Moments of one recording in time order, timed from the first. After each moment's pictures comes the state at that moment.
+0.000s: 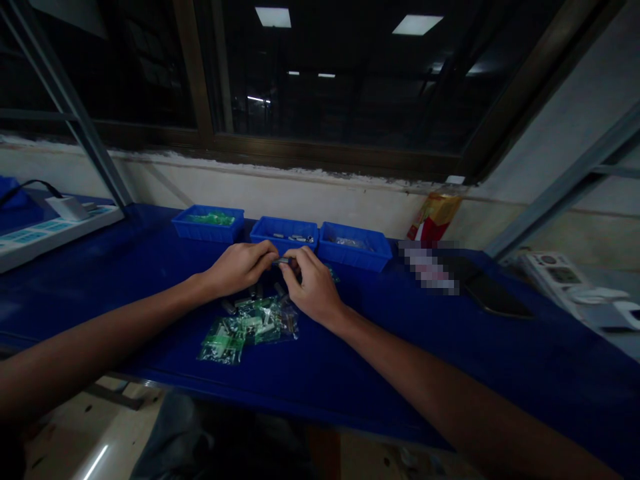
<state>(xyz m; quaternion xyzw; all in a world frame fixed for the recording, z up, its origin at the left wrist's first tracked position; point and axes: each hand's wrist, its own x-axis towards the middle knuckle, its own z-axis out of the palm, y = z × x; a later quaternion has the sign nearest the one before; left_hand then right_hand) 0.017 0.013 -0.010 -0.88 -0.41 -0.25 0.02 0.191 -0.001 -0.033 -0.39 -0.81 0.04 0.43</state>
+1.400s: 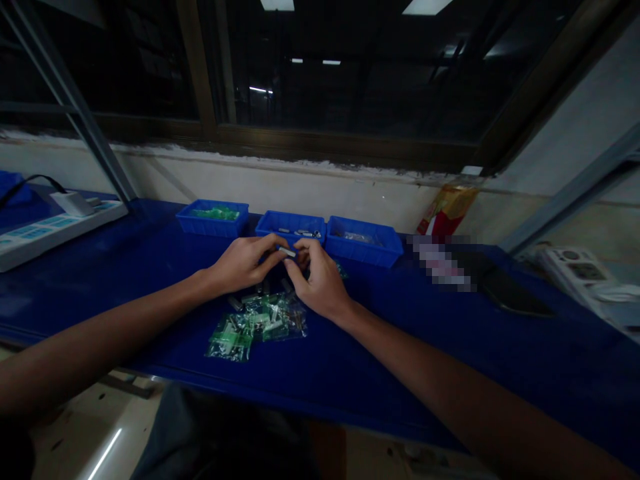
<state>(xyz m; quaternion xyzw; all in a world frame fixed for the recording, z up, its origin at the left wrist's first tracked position) 0.015 0.011 -0.009 -0.89 -0.36 -0.29 0.03 0.189 0.001 -0.035 -0.39 -0.80 0.09 0.45</state>
